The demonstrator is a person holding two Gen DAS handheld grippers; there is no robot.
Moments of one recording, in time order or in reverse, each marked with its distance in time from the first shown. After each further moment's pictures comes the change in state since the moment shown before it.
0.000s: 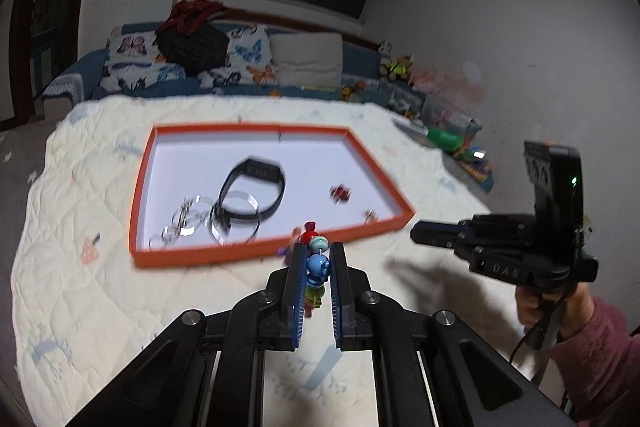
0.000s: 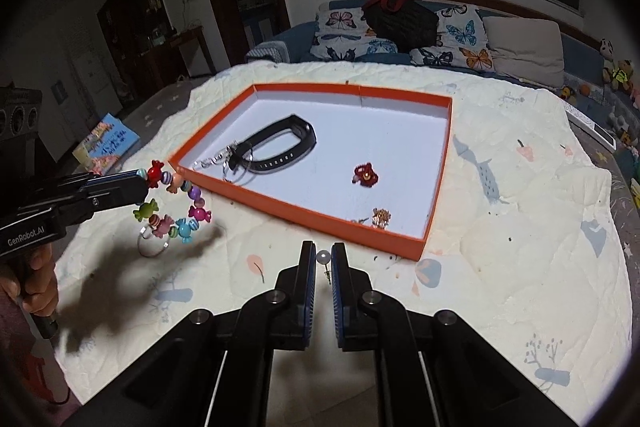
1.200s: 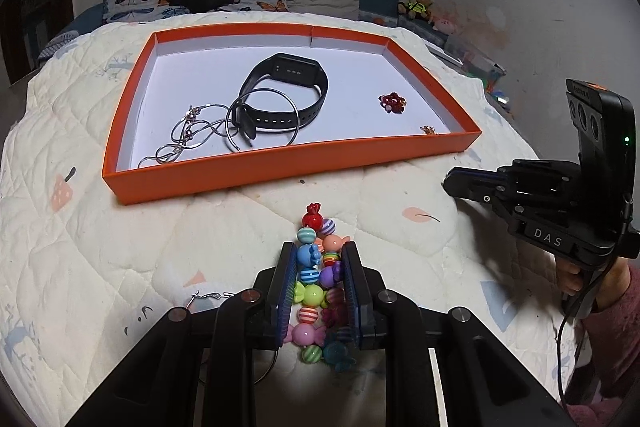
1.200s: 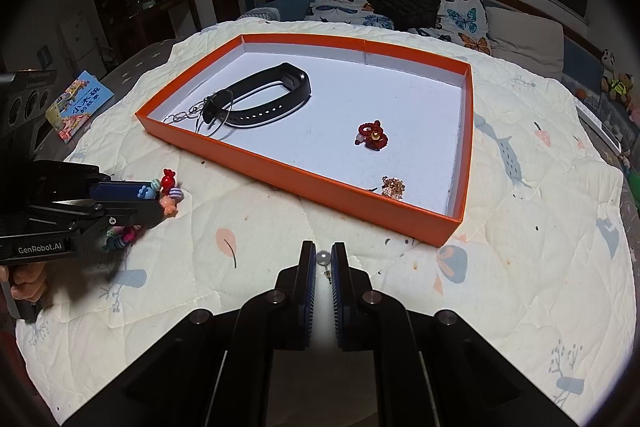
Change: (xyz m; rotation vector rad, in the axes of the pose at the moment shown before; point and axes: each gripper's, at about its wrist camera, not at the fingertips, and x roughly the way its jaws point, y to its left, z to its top) left arm 0.074 0.040 -0.043 -0.008 0.253 0.057; right arm 0.047 0.008 -0.016 -0.076 0.118 -0.097
